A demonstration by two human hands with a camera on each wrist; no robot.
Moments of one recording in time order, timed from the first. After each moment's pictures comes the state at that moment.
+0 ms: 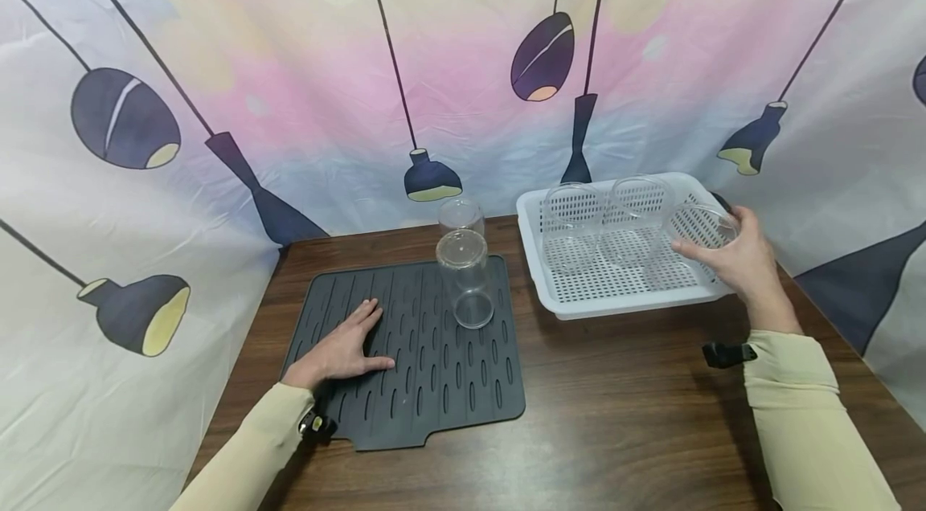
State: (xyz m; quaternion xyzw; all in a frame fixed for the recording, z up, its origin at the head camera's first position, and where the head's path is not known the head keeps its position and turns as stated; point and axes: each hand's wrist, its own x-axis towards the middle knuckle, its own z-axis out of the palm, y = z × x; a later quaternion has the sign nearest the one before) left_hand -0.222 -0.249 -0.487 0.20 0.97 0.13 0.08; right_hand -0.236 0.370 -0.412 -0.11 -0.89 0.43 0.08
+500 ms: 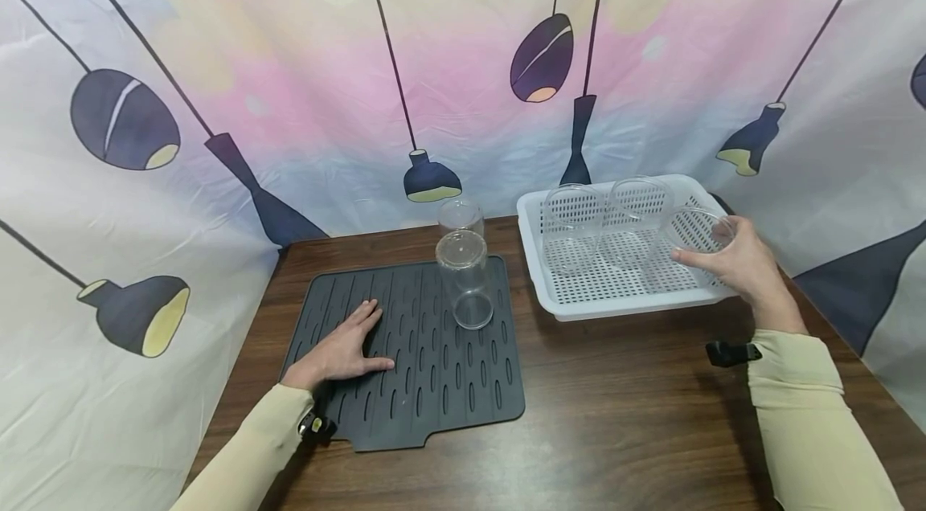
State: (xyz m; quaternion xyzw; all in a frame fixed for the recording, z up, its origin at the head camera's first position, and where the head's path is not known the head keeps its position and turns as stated) left_hand -0.224 -0.250 -0.488 0.20 0.97 0.13 0.08; right_hand -0.239 0.375 -0.409 -0.08 -0.91 0.41 0.02
